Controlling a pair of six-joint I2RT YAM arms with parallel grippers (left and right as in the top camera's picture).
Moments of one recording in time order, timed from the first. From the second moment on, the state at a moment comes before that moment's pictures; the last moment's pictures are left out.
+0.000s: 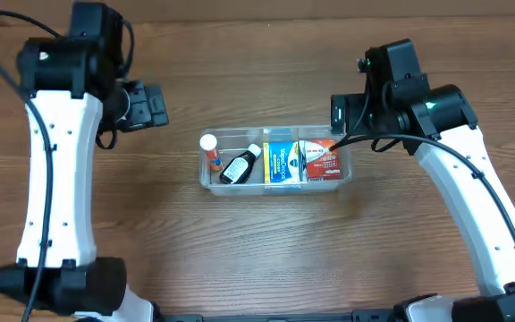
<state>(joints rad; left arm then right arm) -0.05 1.75 2.03 -1.63 -0.08 -0.31 0.29 1.55 1.54 -1.06 0.06 0.24</state>
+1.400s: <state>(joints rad) -0.21 0.47 1.16 -1.44 -0.13 -0.30 0.25 0.10 0.48 -0.63 0.13 0.19</state>
